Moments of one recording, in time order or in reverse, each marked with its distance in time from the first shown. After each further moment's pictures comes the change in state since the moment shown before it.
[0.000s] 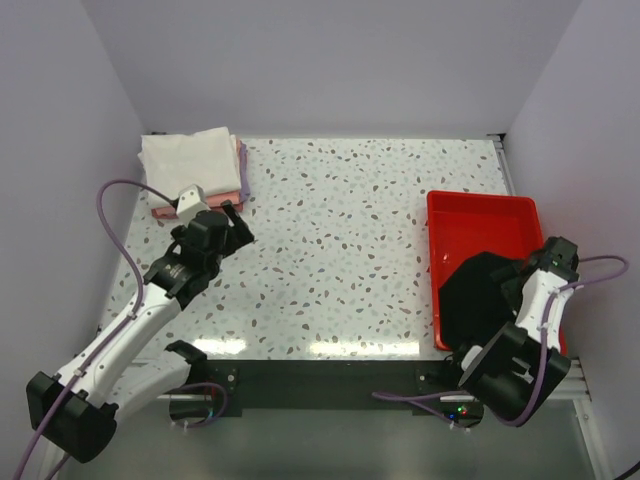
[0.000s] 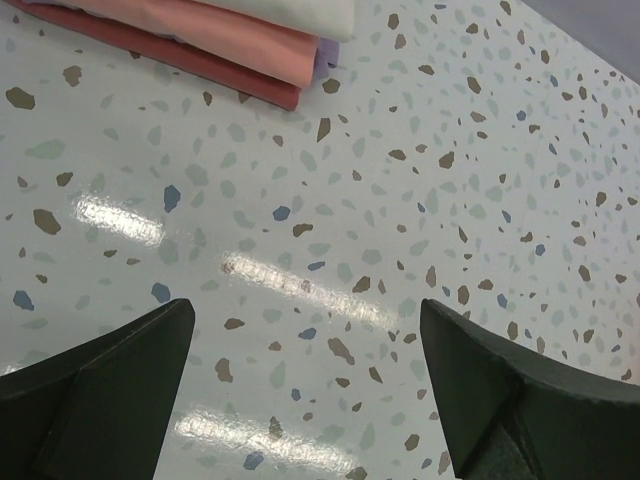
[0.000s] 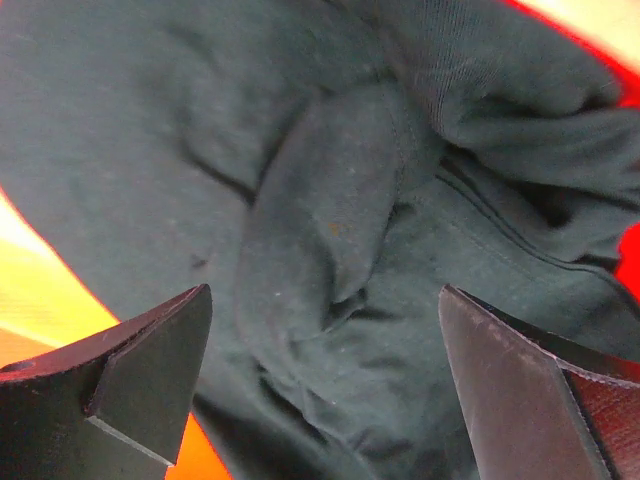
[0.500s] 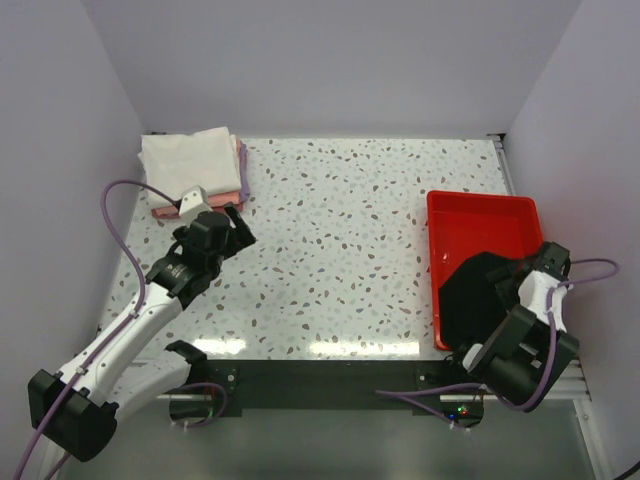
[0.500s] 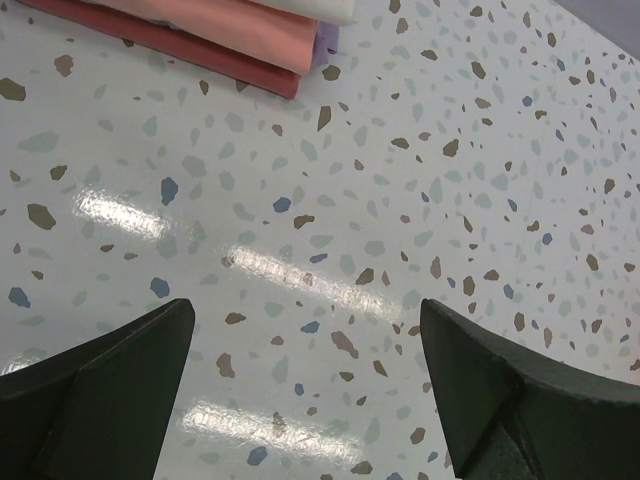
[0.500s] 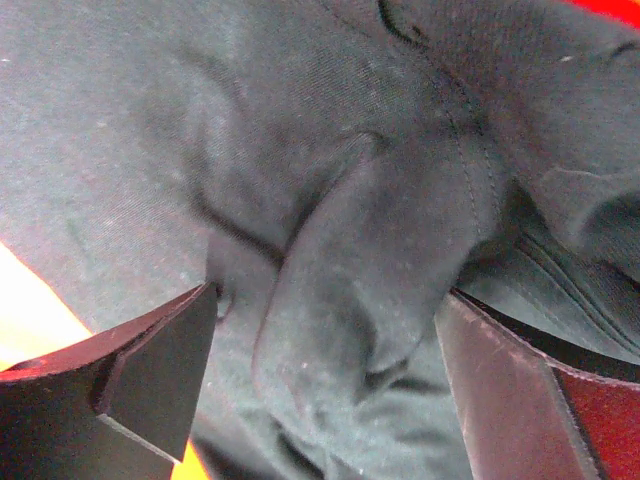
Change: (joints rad) left arm 0.000 0.016 -0.016 0.014 0.028 0.013; right arm -0.023 0.113 -0.100 0.209 -0.082 0.003
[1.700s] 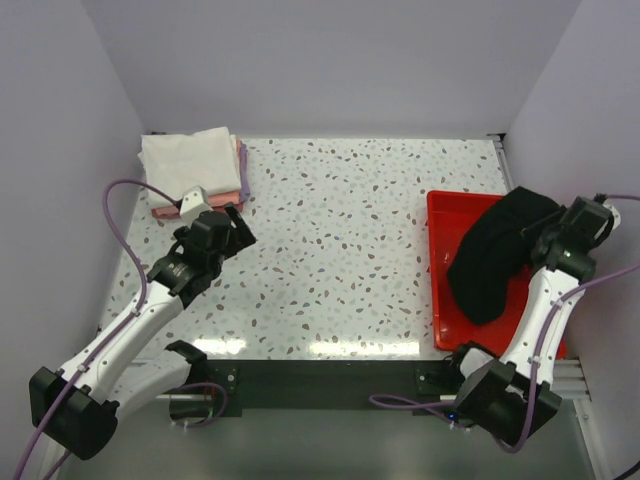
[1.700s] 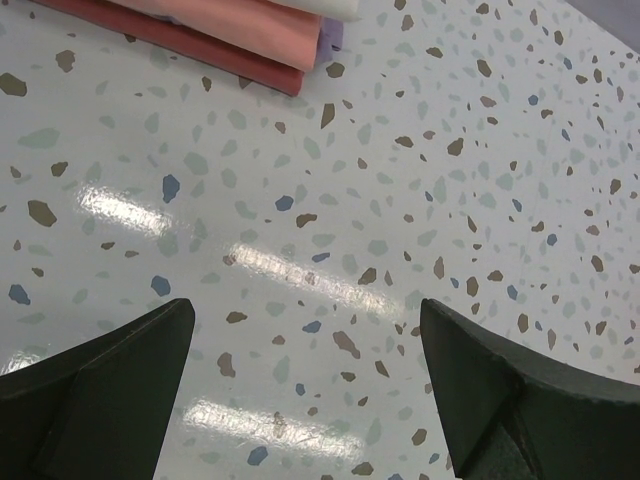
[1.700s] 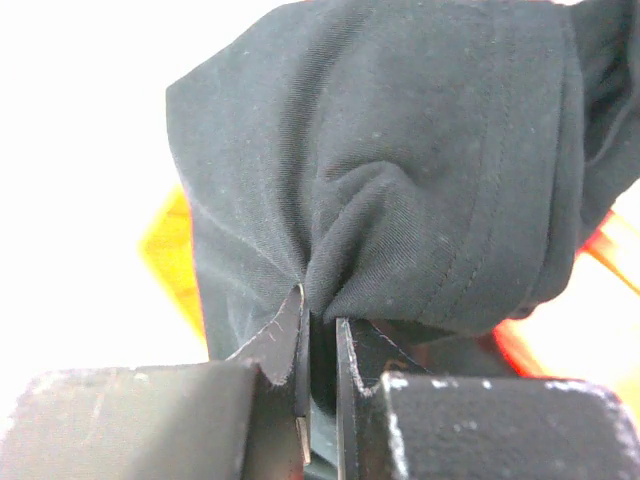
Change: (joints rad) left arm 0.000 0.011 0.000 -0.001 -0.006 -0.006; right arm 0.077 -0.200 0.316 0.036 -0.102 -0.051
